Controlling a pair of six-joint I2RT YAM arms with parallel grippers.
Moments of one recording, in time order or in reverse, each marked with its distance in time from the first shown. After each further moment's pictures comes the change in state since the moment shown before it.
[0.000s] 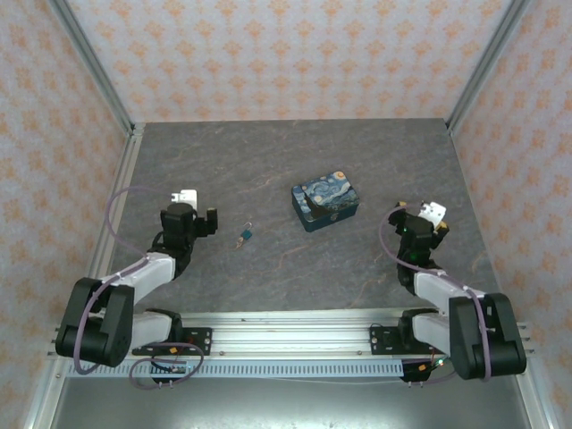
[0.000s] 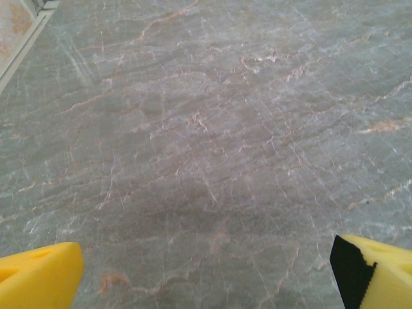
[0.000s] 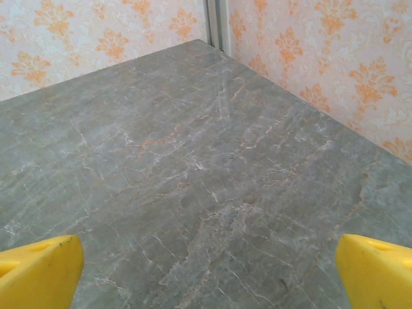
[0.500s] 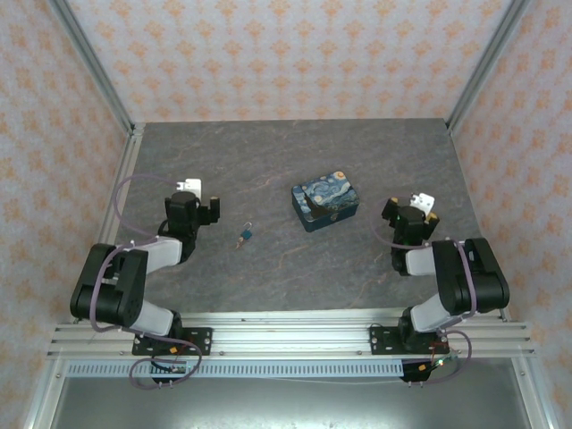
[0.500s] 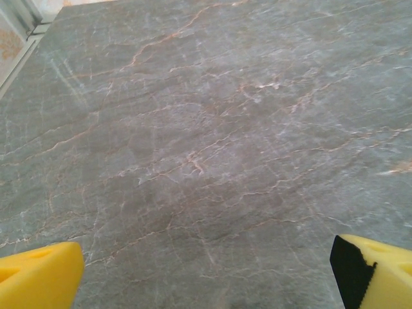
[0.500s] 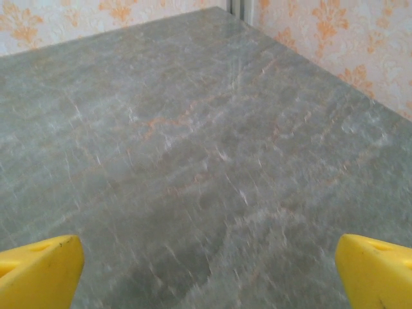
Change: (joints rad) left arm 0.036 0.219 0.097 0.145 0.022 0.042; right arm -0.018 0.358 0.126 0.184 -0.053 -0.043
